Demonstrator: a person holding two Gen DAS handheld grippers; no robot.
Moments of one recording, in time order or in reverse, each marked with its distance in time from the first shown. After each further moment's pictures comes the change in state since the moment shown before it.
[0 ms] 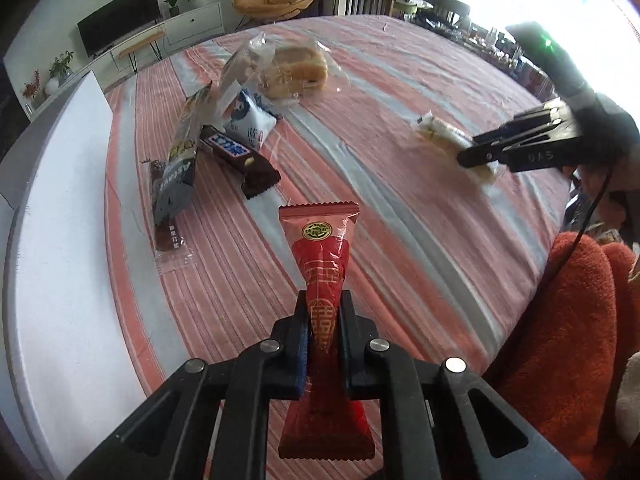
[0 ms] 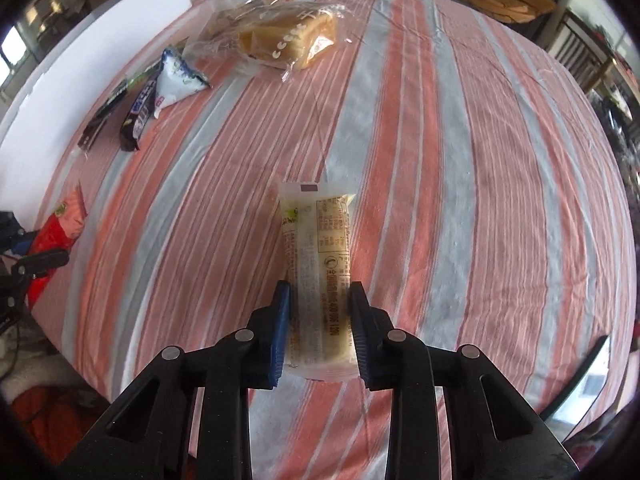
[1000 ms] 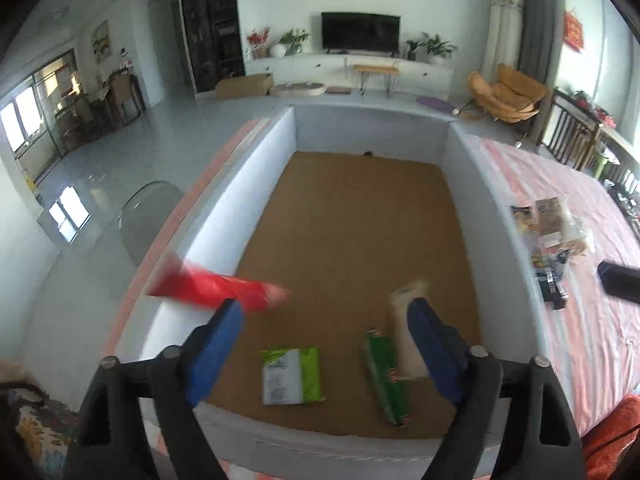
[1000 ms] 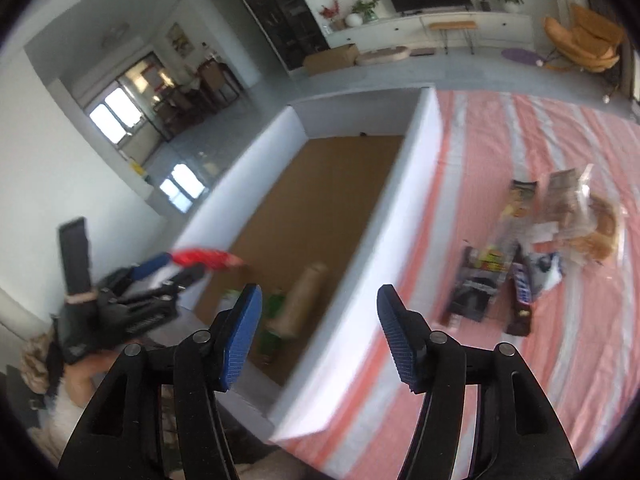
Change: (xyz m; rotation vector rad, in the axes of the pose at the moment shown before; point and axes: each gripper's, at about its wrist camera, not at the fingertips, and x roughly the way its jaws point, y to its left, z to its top) left arm -0.158 0.222 -0.074 -0.556 -0.253 0.477; right arm -0.064 0.253 0.059 -0.100 -0.260 0.347
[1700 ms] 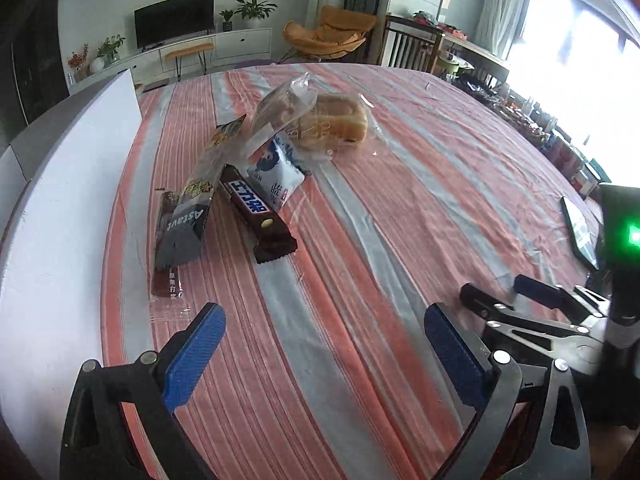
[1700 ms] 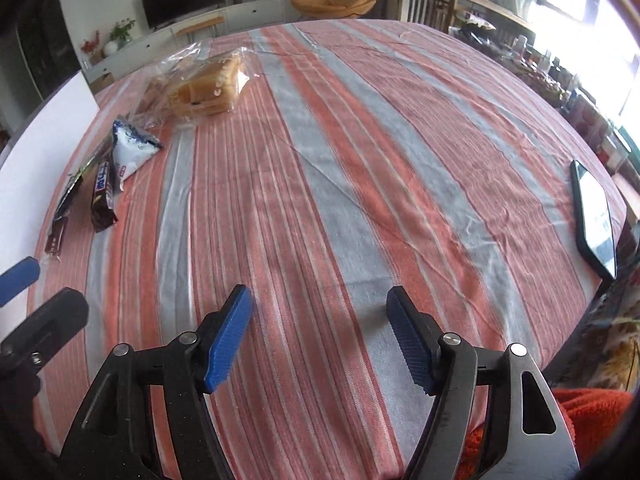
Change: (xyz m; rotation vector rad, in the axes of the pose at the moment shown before) left arm 0.065 -0.281 -0.079 0.351 0.126 -0.420; right arm -0.036 -0.199 -0.144 0.427 -0.038 -0.685
